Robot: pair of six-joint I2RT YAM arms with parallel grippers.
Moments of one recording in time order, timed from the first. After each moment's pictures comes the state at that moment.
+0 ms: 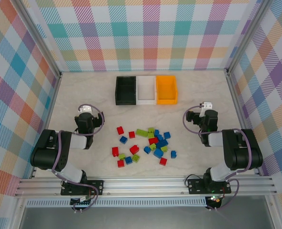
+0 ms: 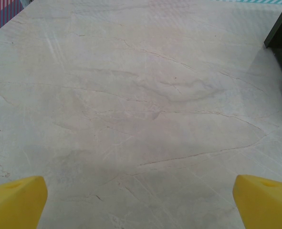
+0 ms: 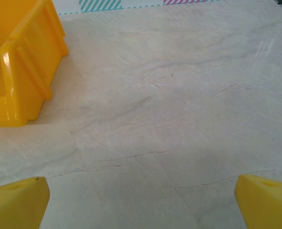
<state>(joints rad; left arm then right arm) -0.11 1.56 0.38 0.73 -0.27 -0.13 0.03 1.54 0.39 0.74 0.01 0.07</state>
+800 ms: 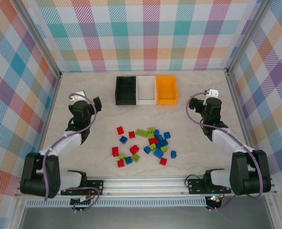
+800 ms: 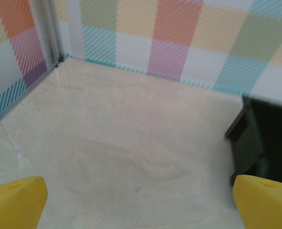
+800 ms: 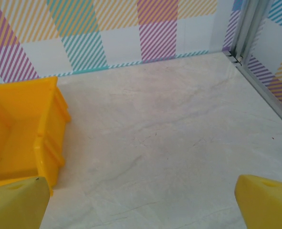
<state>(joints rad) -0.15 1.22 0.60 0.31 -0.37 -0.30 0.12 1.25 0.63 0.24 0.22 0.18</state>
